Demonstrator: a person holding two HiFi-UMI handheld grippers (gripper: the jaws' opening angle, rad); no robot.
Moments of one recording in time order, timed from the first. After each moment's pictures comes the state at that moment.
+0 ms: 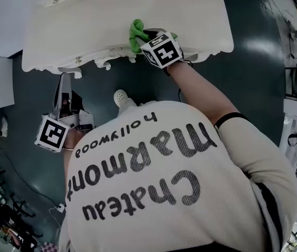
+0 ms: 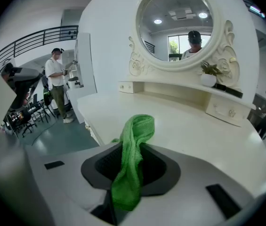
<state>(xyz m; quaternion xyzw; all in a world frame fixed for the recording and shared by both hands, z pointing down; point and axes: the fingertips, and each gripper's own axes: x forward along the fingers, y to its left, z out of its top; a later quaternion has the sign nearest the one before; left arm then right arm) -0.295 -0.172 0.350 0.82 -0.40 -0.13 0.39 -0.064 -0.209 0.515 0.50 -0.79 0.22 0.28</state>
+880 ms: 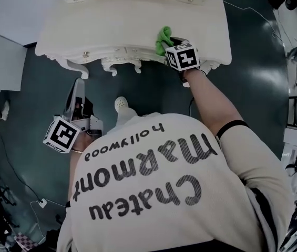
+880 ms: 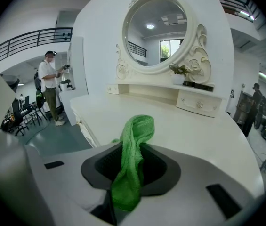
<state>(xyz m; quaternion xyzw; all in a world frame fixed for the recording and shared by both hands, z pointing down) -0.282 -0.074 0.349 0.80 -0.44 -0.15 0.37 0.024 -0.166 0.517 0.55 -0.76 0.21 0.26</state>
